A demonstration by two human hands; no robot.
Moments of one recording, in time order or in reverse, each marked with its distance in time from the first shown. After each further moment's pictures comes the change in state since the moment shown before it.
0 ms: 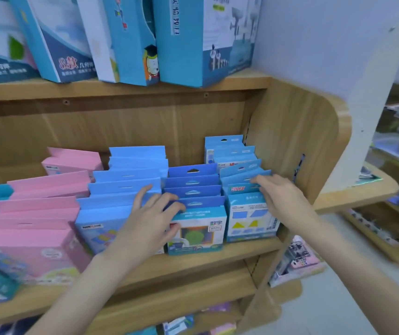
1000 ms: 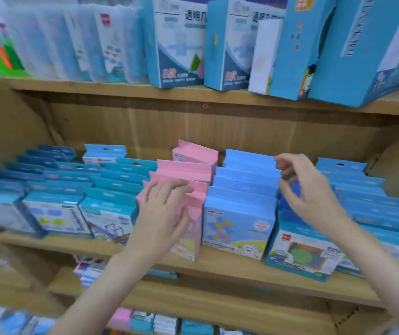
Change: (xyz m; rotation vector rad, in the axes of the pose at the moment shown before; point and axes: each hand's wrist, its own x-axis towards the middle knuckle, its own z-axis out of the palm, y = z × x) left_hand -0.116 -0.068 -0.103 -0.011 0.208 -0.477; right_hand 0.093 -0.168 0.000 0.574 0.090 -0.181
